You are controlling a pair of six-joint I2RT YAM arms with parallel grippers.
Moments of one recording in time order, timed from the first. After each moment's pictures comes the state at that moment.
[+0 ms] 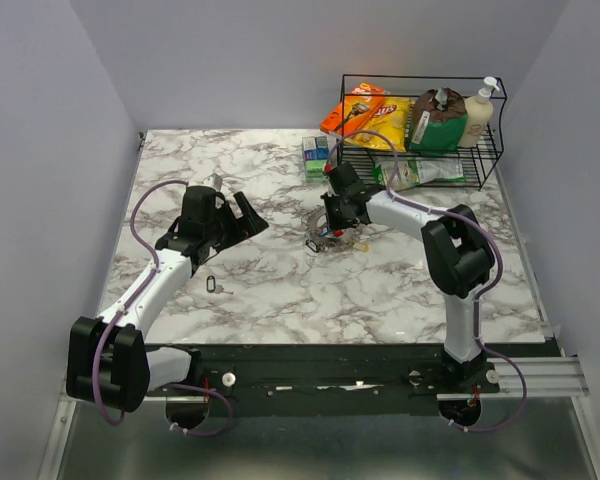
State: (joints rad) left arm -0.23 1.22 0.79 -0.22 0.24 -0.67; right arm 0.58 2.03 1.45 -0.37 -0.01 0.29
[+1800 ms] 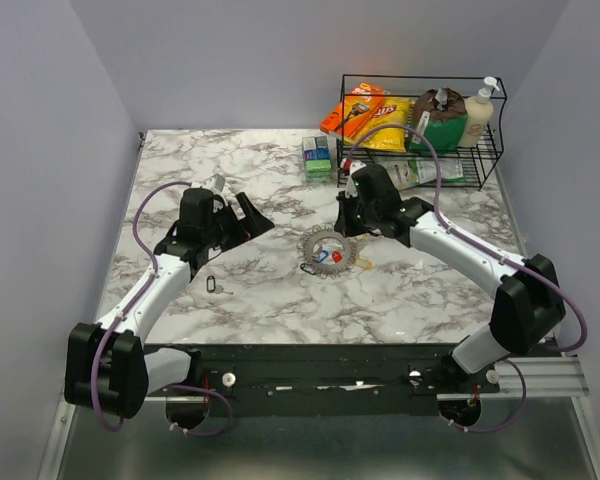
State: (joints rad) left arm -0.23 1.17 0.75 -0.13 0.35 -0.70; right arm 0.63 1.57 1.22 -0.41 -0.06 0.30
